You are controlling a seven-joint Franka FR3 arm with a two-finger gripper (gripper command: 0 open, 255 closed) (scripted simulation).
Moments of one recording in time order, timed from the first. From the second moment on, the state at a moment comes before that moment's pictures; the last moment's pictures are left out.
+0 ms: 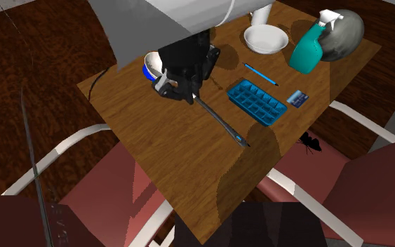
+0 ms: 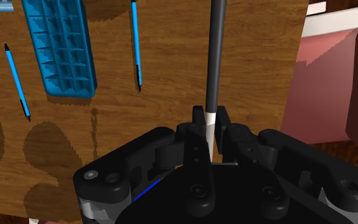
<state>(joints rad) 0.32 -0.51 0.16 -2.14 -0.02 1.69 -0.28</state>
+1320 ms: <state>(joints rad) 0.23 -0.39 -0.03 -1.93 -0.10 1.62 -0.54</state>
